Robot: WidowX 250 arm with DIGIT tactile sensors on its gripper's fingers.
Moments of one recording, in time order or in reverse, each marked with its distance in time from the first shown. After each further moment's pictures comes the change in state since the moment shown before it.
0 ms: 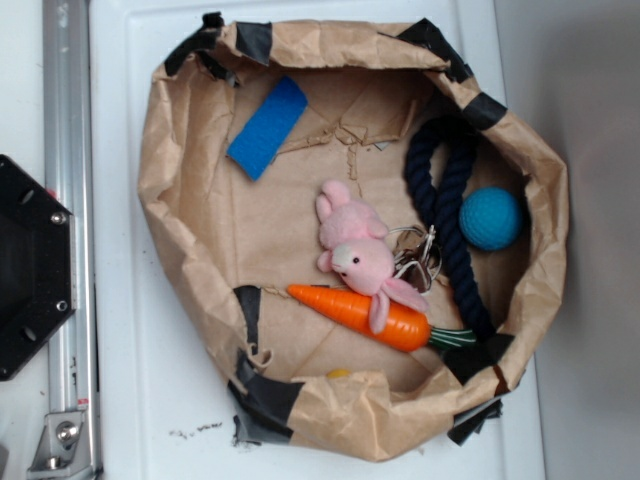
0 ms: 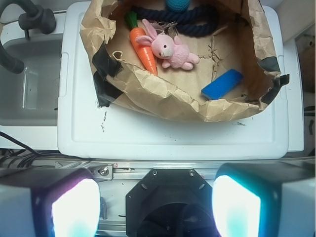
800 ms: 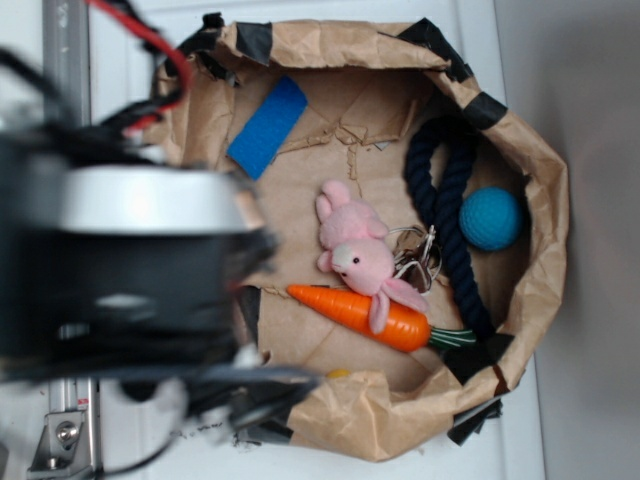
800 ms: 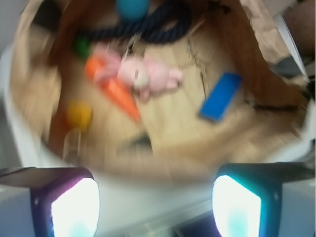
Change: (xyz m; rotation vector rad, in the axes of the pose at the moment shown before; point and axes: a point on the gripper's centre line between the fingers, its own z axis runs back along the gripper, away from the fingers) arm 0.089 0.012 -0.087 0.078 0.031 0.471
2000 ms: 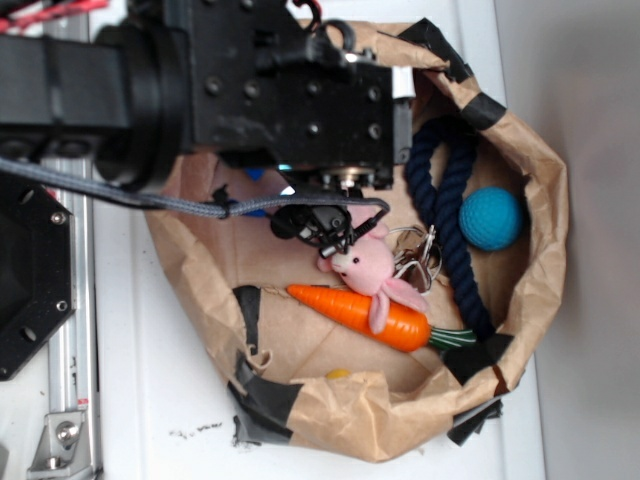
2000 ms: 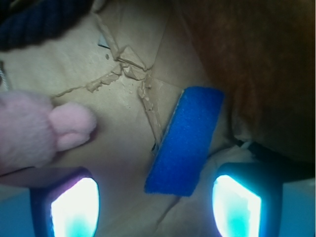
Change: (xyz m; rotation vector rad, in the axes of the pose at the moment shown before) arm 0.039 0.054 -0.101 0.228 0.115 0.061
